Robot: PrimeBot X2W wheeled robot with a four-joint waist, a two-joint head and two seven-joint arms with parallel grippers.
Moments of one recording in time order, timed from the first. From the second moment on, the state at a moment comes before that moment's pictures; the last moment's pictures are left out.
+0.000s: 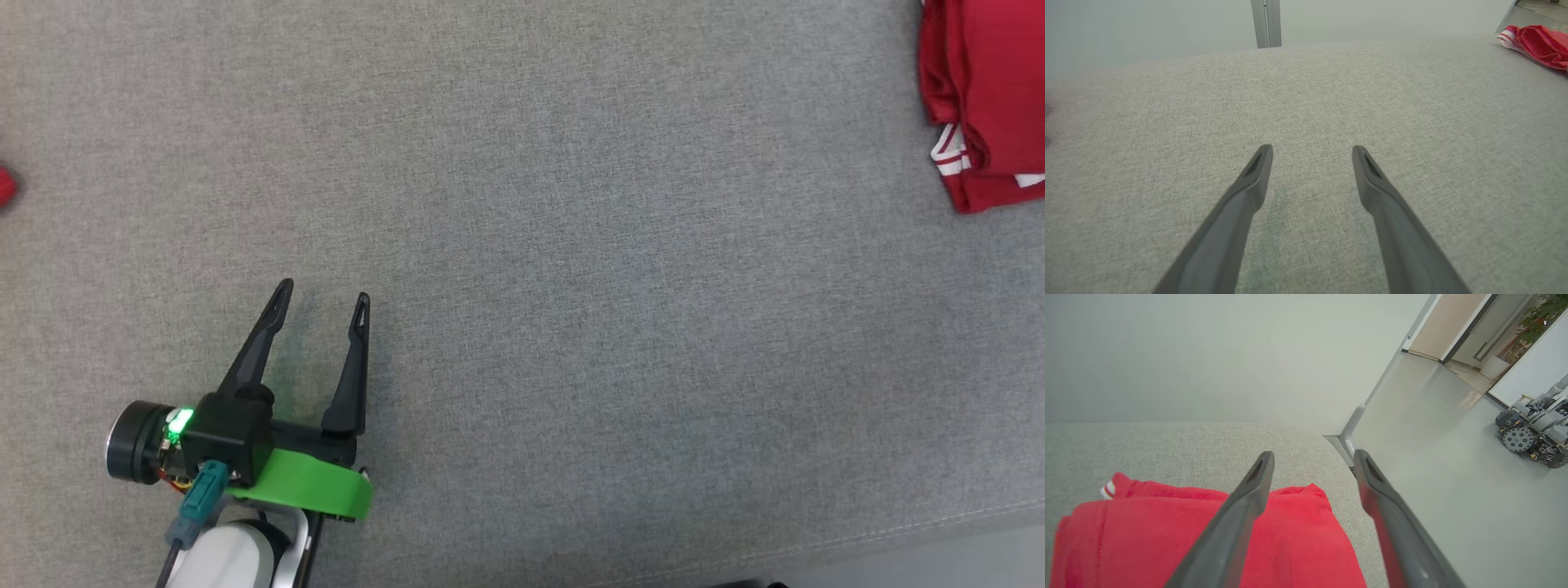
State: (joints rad) left arm -0.14 0.25 -0.31 -0.06 -0.22 0.05 -0.14; right arm -1.14 -0.50 -0.27 1.14 -0.11 0.13 -0.26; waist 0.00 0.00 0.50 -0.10
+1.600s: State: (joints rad) left arm 0.04 0.14 -0.18 0.22 -0.36 0.09 -0.26; right arm -0.12 -0.05 0.08 0.28 0.19 0.13 -0.26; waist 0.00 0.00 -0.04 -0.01
